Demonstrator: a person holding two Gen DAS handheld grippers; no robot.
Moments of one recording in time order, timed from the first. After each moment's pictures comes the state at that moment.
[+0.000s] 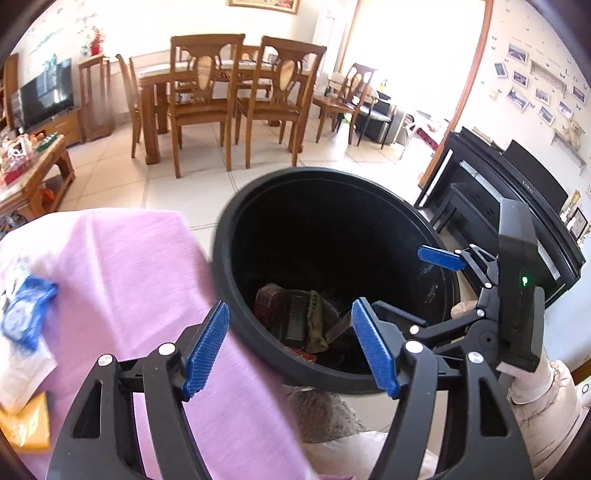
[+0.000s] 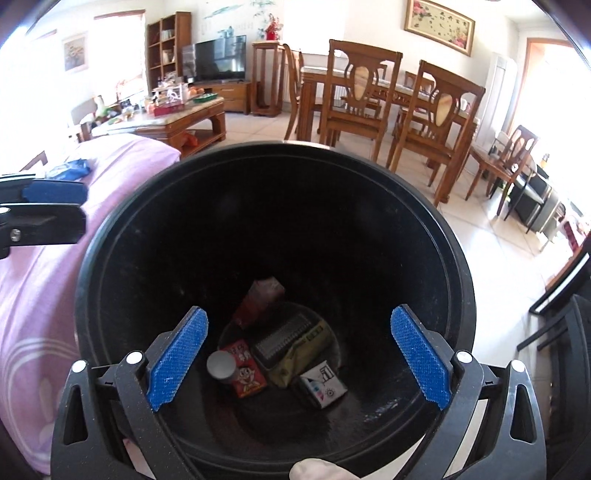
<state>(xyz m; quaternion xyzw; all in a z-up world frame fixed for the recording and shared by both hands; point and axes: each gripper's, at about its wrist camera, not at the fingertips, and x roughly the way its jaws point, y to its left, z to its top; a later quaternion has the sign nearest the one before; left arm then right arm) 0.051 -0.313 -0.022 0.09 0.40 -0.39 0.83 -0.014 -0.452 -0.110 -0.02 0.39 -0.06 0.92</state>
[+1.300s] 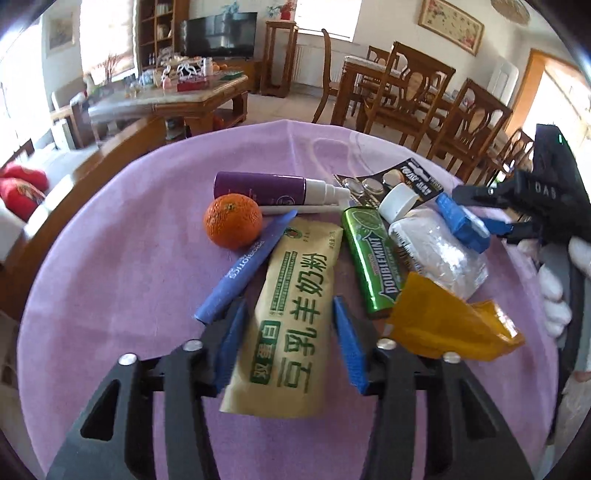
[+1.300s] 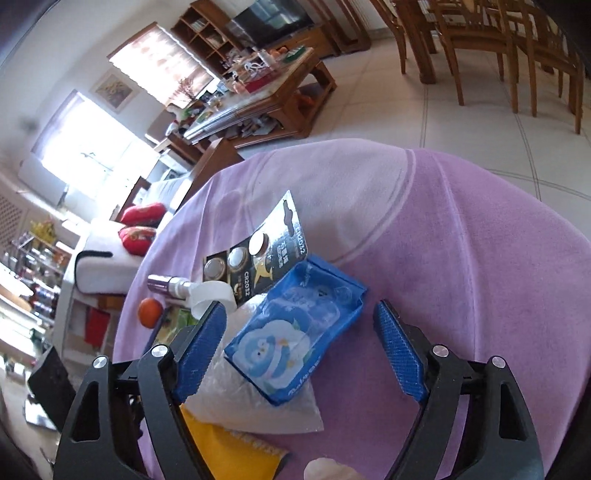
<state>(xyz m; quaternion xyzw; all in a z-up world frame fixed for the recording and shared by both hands) 0.118 0.013 -0.062 0.01 0.44 -0.11 0.89 0.227 -0.198 -0.078 0.19 0.49 0.16 0.83</state>
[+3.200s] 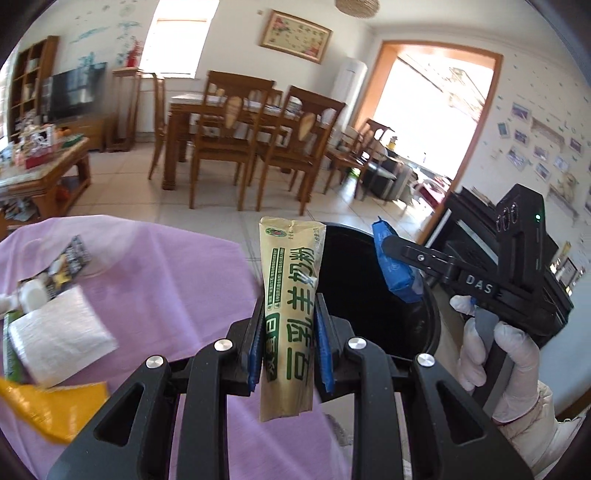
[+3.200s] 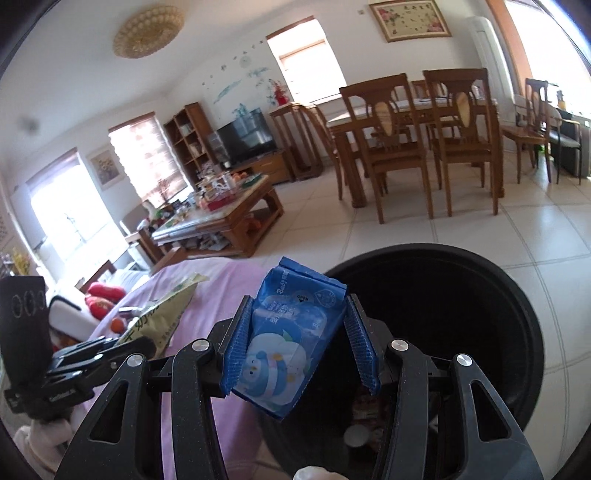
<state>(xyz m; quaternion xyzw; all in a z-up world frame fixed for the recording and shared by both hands) 0.044 -0.247 -0.001 0.01 0.34 -0.39 0.85 -0.021 -0.476 -0.028 0.17 0.27 0.02 0.95</state>
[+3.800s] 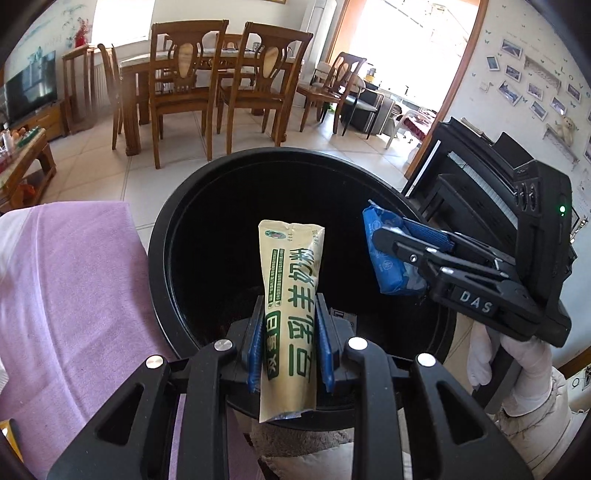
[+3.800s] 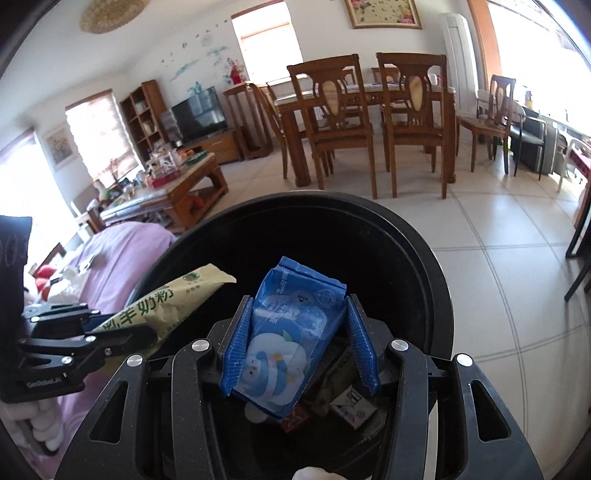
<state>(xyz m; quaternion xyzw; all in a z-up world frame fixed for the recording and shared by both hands) 0.049 -0.355 -0.052 0.09 0.42 -0.42 0.80 -0.042 -0.528 -0.109 0.13 0.32 -0.05 0.94</state>
